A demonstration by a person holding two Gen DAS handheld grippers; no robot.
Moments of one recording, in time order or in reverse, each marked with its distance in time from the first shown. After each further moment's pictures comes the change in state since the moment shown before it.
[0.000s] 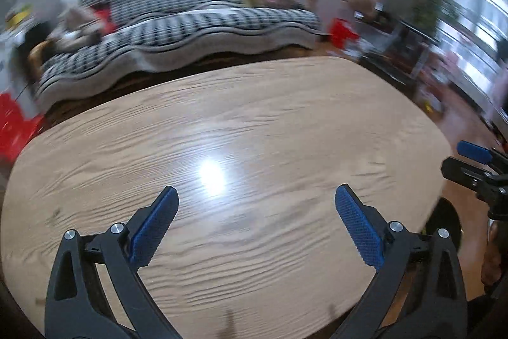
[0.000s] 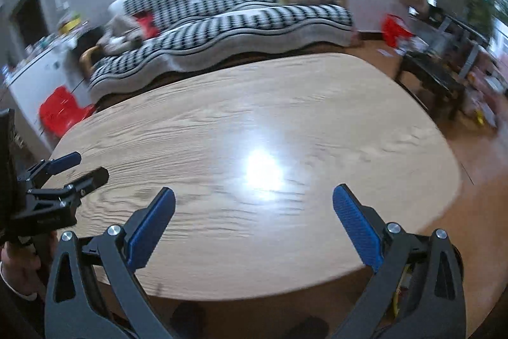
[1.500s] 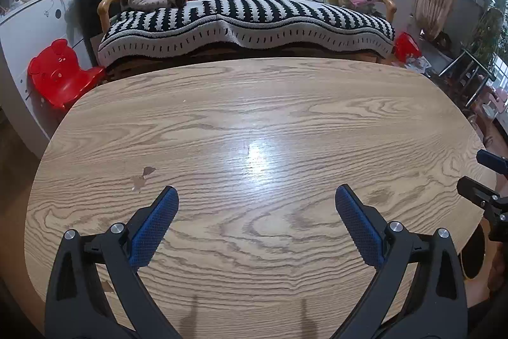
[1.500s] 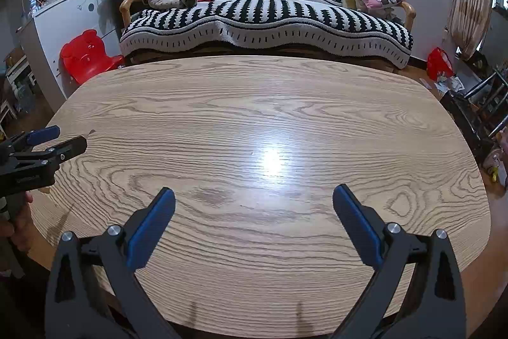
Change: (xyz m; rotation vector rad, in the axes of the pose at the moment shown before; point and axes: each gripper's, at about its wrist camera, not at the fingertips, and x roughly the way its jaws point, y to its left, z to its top) left arm -0.015 0.141 -0.031 -0.167 0.044 0.170; right arm 0.061 0.134 0.004 -0.227 0.067 0.039
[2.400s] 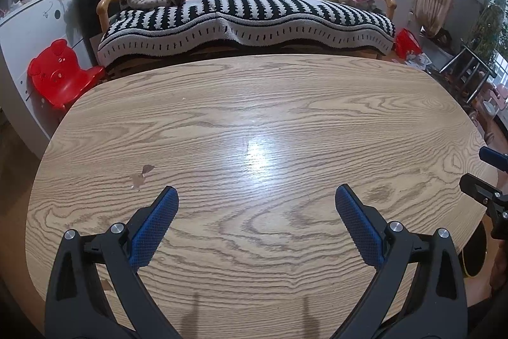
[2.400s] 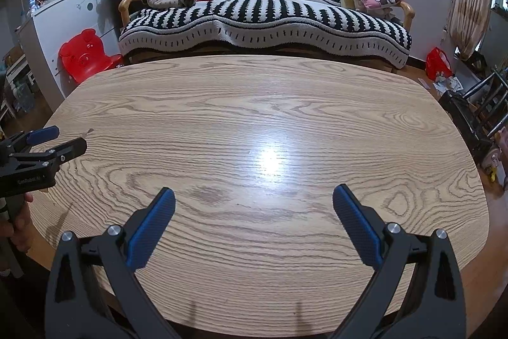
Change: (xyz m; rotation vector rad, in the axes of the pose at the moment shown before) left arm 0.002 -0.004 -0.001 0.009 0.010 0.005; right arm -0.001 -0.003 0.001 0.000 0.002 -0.007
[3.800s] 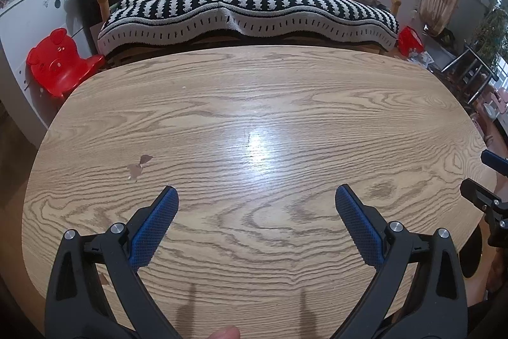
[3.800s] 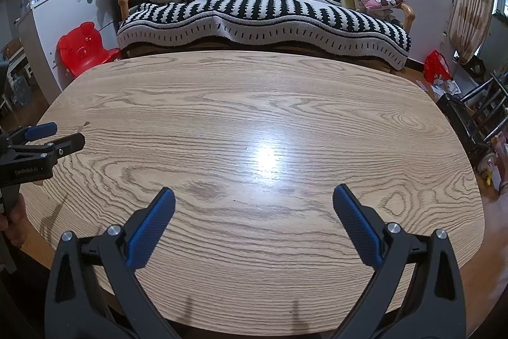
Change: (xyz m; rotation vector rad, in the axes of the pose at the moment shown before) left arm 0.008 0.005 -0.003 -0.027 0.044 -0.006; right arm -0.003 -0.006 -0.005 -0.017 0.012 -0.011
